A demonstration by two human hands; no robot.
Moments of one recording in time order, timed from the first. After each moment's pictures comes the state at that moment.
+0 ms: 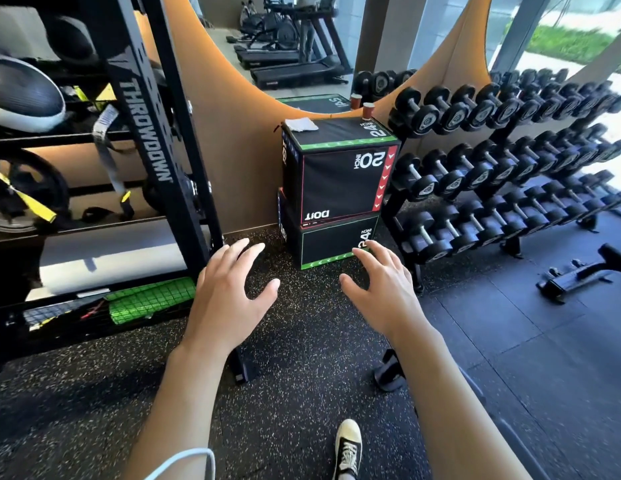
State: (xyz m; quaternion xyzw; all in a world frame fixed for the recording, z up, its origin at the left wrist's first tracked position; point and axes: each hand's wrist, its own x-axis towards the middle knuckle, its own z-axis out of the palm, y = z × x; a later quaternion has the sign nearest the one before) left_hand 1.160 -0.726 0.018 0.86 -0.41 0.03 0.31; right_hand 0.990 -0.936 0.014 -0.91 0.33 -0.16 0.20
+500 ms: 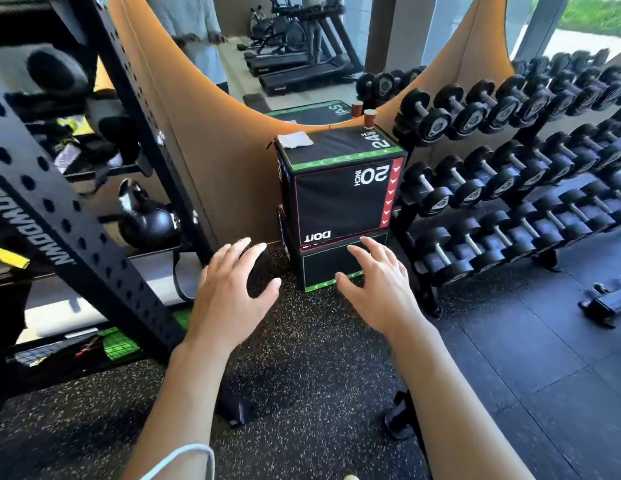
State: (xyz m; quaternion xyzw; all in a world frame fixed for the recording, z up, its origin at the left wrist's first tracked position) left_hand 1.232 -0.938 0.030 0.88 -0.39 0.05 0.26; right_hand 1.073 -1.144 0.014 -0.91 0.31 -0.17 0.22
